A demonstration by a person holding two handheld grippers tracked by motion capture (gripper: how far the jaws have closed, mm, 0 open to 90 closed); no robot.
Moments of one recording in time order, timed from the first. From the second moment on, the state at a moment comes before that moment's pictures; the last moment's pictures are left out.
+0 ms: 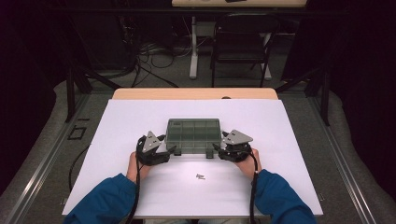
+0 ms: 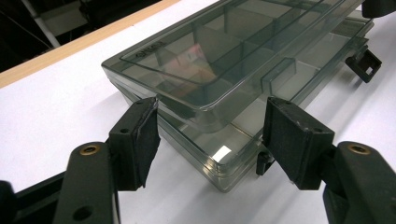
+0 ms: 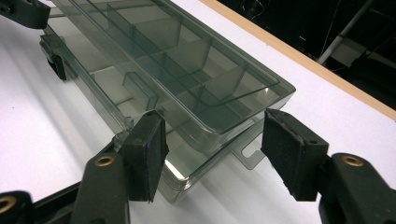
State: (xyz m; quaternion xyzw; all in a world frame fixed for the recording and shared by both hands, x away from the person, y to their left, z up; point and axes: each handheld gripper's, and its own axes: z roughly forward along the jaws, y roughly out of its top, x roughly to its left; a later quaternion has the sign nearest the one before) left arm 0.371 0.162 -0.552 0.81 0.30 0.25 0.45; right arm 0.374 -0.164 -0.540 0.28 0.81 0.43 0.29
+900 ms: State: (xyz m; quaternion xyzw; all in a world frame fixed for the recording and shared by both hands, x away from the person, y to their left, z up) left arm 0.378 0.167 -0.548 0.78 0.30 0.30 0.46; right arm 0.377 -0.163 -0.536 0.28 0.79 0.44 0.32
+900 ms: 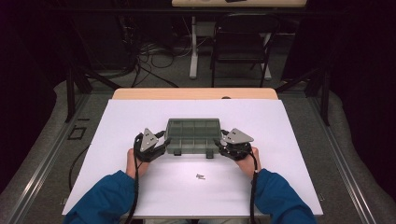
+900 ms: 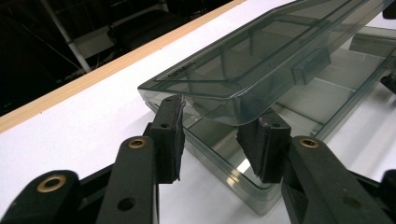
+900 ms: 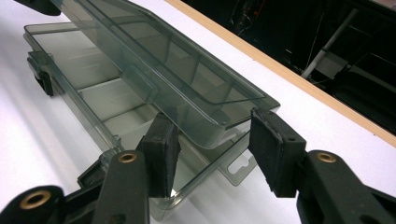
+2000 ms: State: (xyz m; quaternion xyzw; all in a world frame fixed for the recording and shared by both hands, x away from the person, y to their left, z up) left arm 0.394 0.168 -0.540 0.77 0.30 0.31 0.47; right arm 0.391 -0.168 -0.527 0.30 0.77 0.46 0.32
